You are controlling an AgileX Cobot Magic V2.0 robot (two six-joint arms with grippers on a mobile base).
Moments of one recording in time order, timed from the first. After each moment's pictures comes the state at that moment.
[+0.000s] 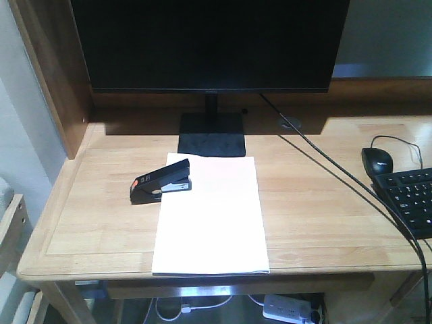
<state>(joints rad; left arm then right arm) -0.19 0.10 -0.34 0.12 0.60 -0.12 0.30 0.18 -0.17 -1.74 0.09 1.78</state>
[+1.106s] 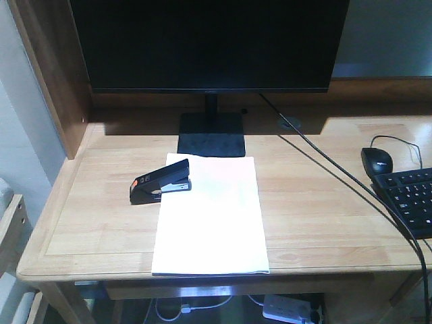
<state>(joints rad) 0.00 -0.01 0.02 -0.04 0.01 0.06 0.30 0.18 -0.17 -1.74 0.10 1.78</state>
